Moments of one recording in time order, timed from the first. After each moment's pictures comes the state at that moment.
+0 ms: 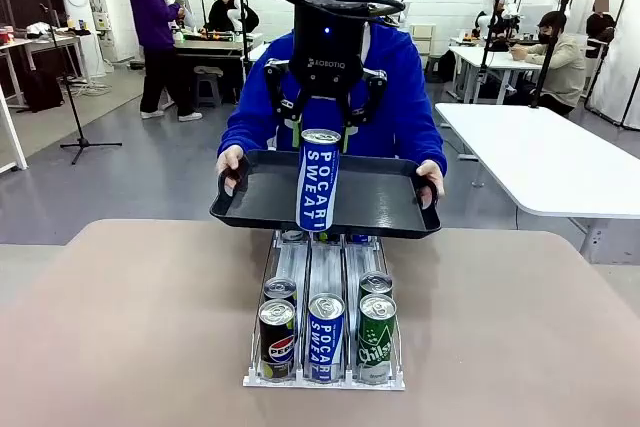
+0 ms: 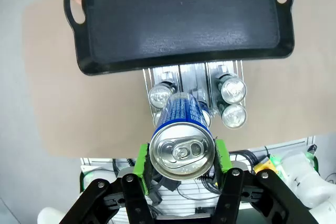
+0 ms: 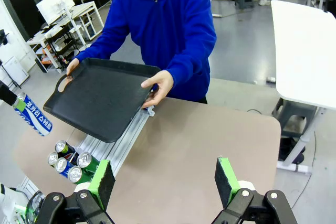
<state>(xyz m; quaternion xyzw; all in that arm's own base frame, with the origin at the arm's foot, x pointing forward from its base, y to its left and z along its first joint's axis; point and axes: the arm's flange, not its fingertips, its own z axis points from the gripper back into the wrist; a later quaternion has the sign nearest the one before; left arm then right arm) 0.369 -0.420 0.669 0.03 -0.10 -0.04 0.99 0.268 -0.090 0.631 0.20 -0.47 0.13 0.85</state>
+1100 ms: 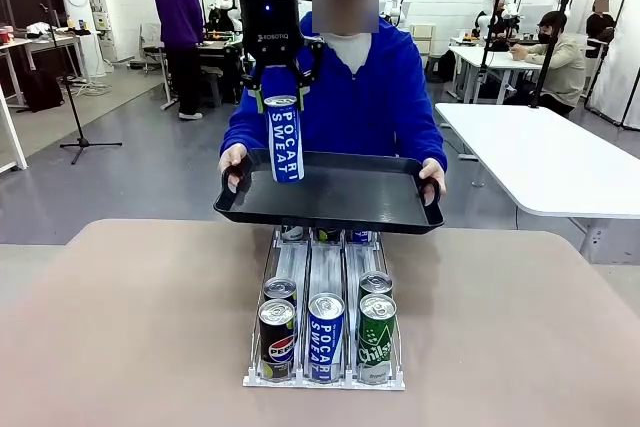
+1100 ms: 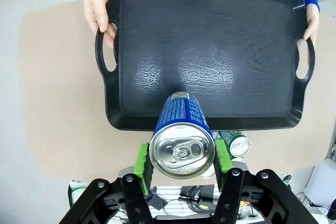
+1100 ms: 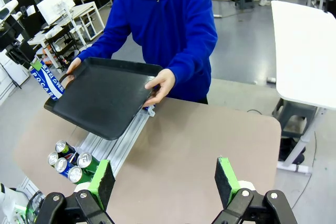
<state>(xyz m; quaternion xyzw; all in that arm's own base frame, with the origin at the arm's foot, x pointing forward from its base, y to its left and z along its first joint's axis) 0.479 -0.339 0.682 -0.03 -0.10 0.03 0.99 0.268 -0.090 0.632 0.20 -0.47 0.13 0.85</state>
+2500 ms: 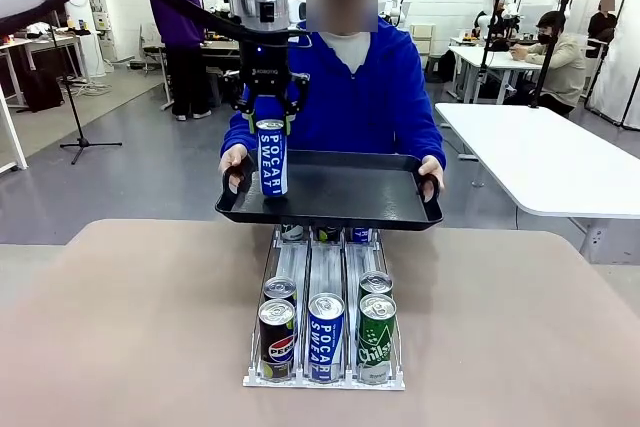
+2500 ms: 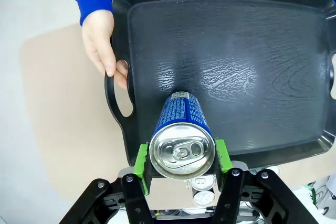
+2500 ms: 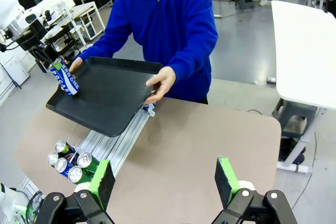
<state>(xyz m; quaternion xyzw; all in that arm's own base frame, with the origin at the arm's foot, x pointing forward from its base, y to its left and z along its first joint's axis) 0.553 -0.319 0.624 0.00 -0.09 -0.02 1.00 0.268 -0.090 0.632 0.20 -0.47 0.13 0.85</state>
